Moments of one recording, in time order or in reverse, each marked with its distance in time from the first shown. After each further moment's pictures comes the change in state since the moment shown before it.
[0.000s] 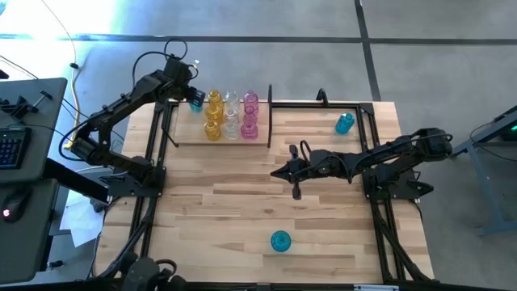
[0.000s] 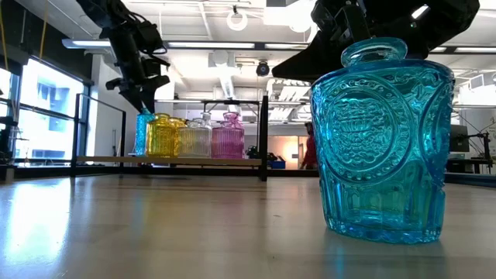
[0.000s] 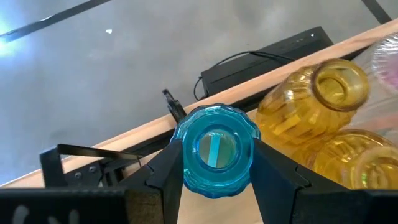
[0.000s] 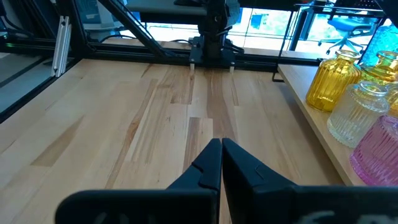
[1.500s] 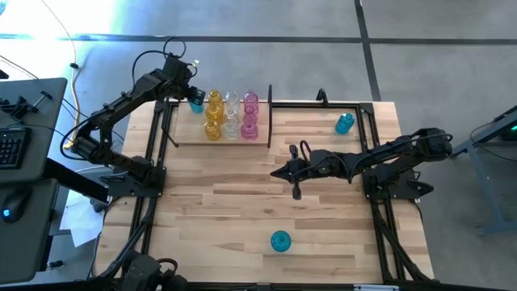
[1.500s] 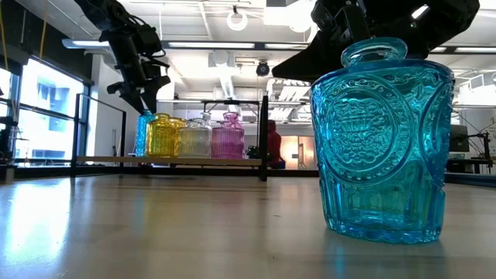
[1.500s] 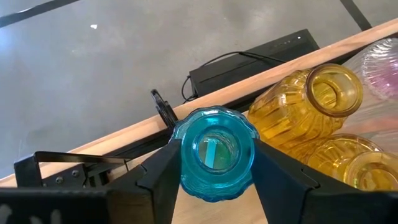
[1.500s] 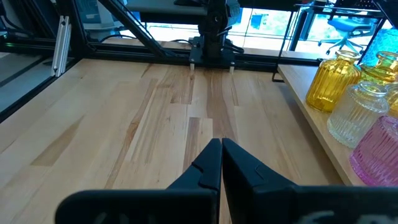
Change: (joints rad) left arm 0.023 0.021 -0.001 0.006 0.079 -0.011; right arm 0.000 0.000 0.000 0.000 0.000 -0.002
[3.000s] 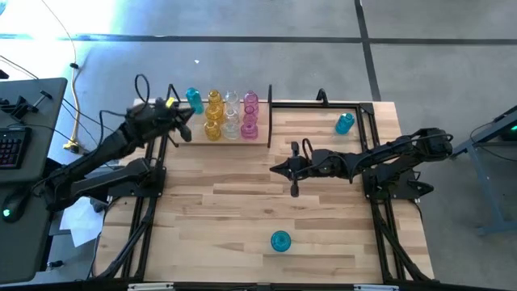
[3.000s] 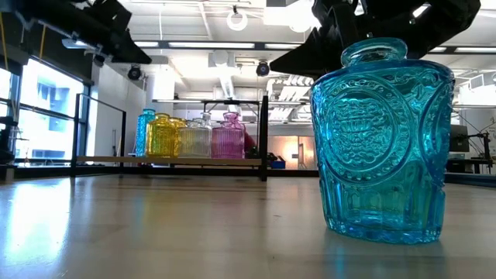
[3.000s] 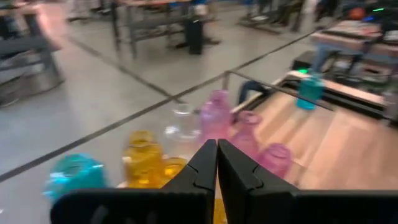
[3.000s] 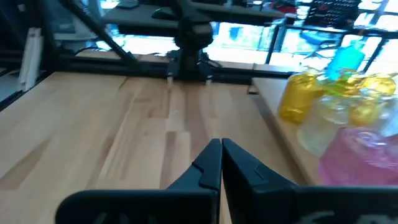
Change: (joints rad) left arm -0.396 -0.828 -0.559 0.467 0.010 0.027; right arm 0.000 -0.004 0.000 0.049 0.080 -0.019
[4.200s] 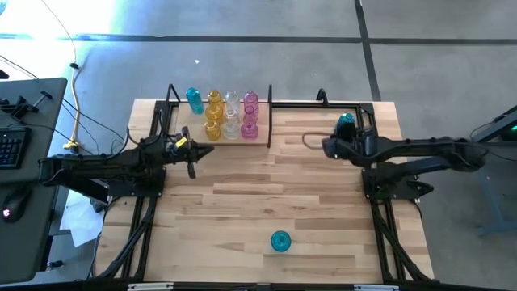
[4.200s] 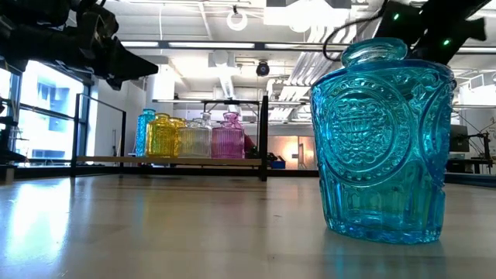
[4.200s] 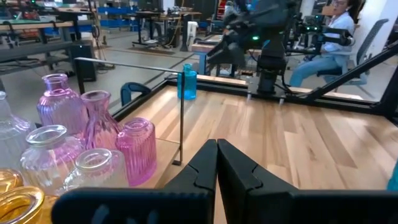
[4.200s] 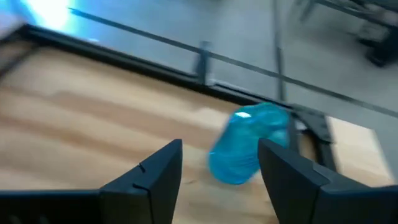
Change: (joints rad) left arm -0.446 -0.046 -0.391 0.481 0.027 0.000; right arm -0.220 -0.427 0.000 -1.363 0.871 0.936
